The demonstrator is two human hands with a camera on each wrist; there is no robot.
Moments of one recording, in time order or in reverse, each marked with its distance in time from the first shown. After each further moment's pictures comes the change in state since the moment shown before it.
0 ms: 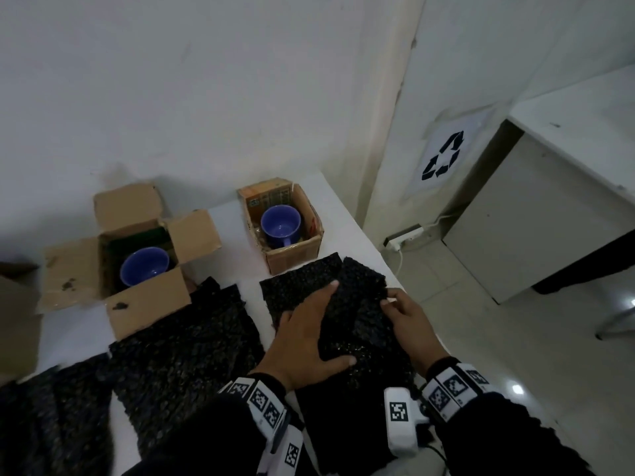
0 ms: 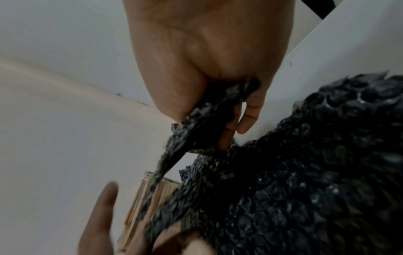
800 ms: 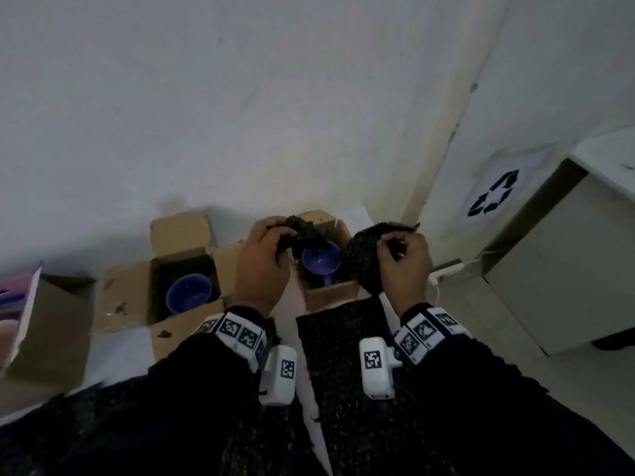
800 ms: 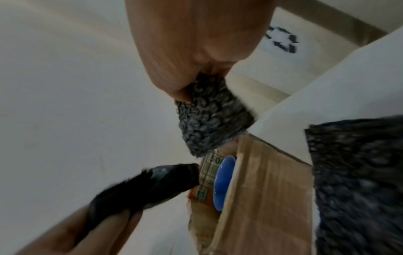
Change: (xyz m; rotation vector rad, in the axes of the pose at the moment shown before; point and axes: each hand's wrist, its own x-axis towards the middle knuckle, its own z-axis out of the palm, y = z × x) left_hand 0.081 -0.051 -0.158 0.124 0.731 -0.070; right_hand 0.103 -0.127 0.079 -0.058 0.409 -0.540
